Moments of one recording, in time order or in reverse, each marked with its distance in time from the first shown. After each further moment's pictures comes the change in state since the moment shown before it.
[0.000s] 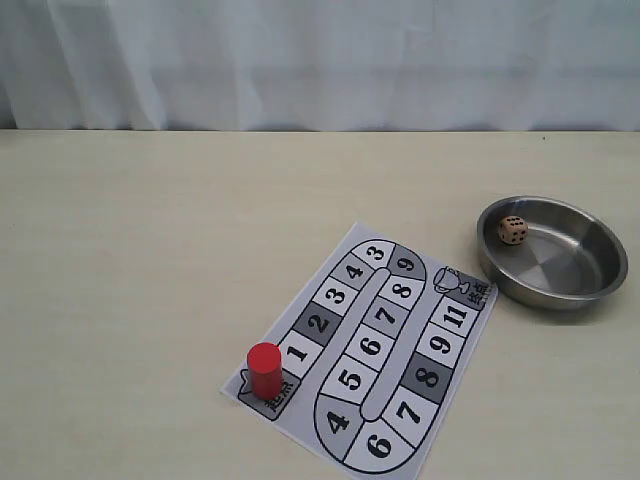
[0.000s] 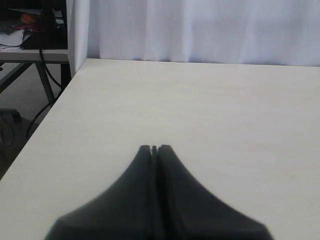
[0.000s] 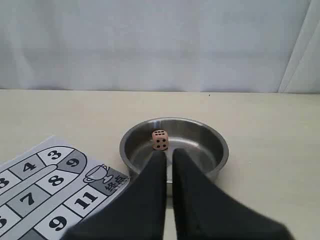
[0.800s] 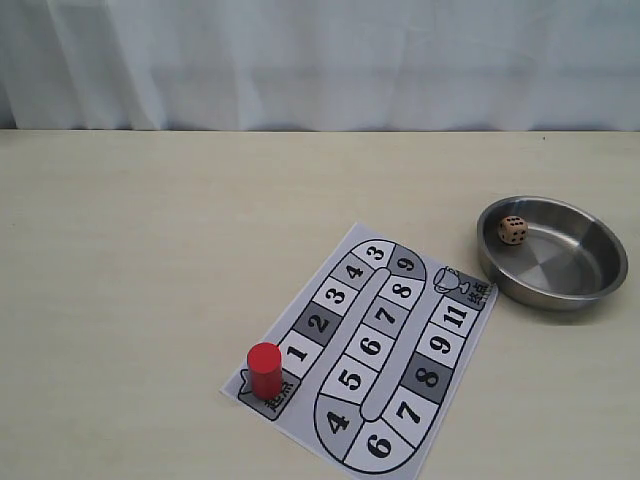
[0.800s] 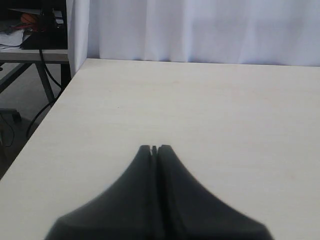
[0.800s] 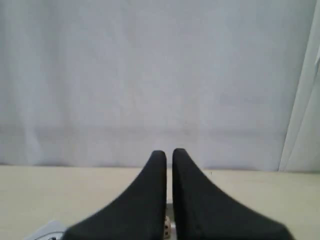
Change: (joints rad) left arm 0.000 0.000 0.000 0.000 0.000 0.000; right arm 0.000 0.000 0.000 0.000 -0.271 0.000
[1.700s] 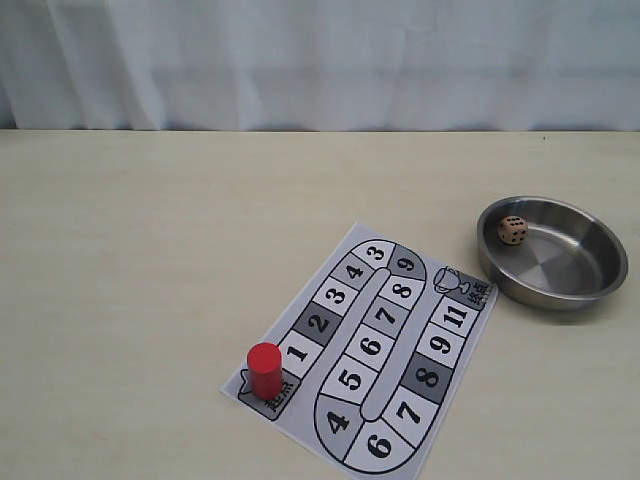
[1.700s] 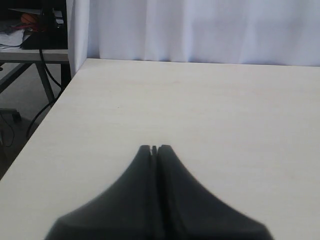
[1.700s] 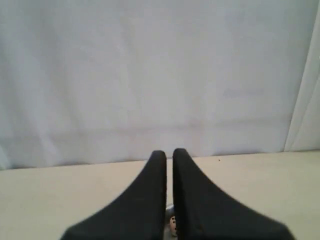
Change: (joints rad) left arm 0.000 0.000 0.000 0.000 0.000 0.000; right arm 0.000 0.341 -0.580 0.061 0.441 0.041
